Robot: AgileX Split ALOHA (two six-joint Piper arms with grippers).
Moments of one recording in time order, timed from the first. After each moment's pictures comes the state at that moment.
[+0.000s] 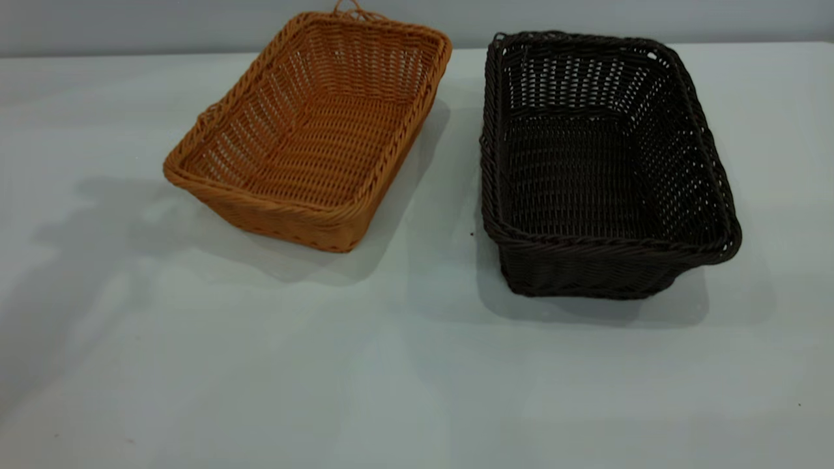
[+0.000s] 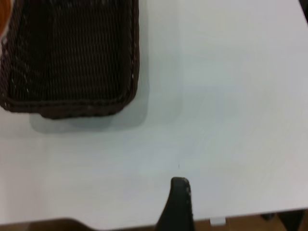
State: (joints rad) left arm -0.10 1.74 -1.18 -0.06 0.45 0.07; right arm -0.02 0.26 -0.49 0.05 1.10 0.05
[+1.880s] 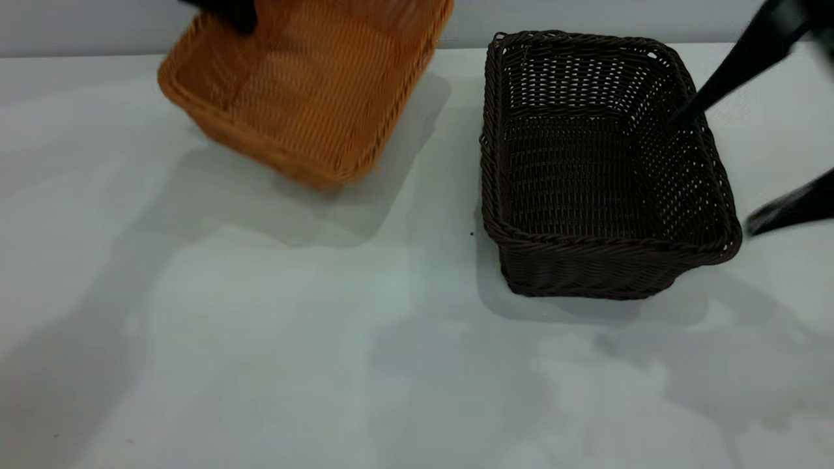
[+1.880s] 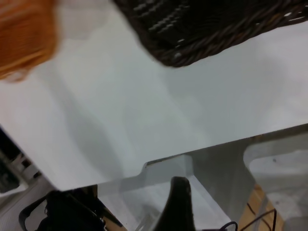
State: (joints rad) left arm -0.22 2.37 -1.89 -0.06 0.49 0.20; right arm 0.05 1.65 -0.66 1.05 0.77 -0.12
